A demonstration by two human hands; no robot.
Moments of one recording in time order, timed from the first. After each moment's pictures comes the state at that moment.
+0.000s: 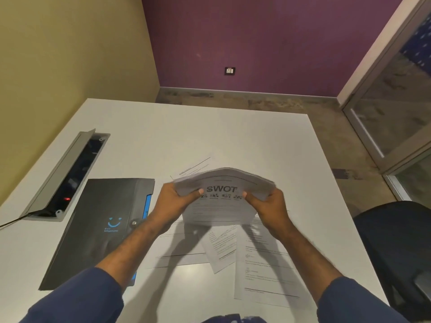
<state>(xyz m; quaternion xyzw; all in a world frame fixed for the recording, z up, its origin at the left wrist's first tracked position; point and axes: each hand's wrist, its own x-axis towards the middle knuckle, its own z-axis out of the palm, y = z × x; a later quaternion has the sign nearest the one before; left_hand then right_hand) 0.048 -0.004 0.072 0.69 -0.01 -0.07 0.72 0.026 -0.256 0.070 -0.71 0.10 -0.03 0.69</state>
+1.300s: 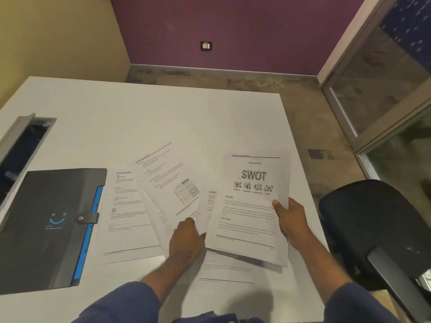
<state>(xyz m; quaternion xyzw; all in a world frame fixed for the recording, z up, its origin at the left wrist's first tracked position) -0.021 -0.166 -0.049 0.92 0.11 -0.23 0.31 -0.014 -0.435 0.011 -0.71 0.32 0.02 0.62</state>
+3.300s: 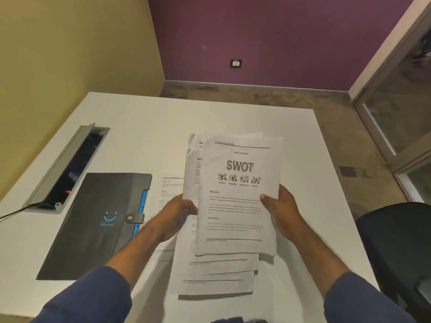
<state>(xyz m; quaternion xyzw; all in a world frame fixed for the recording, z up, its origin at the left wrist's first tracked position) 0.039 -0.024 0.044 0.57 0.10 -0.31 0.75 0.035 -0.312 0.046 -0.65 0.20 0.07 0.73</state>
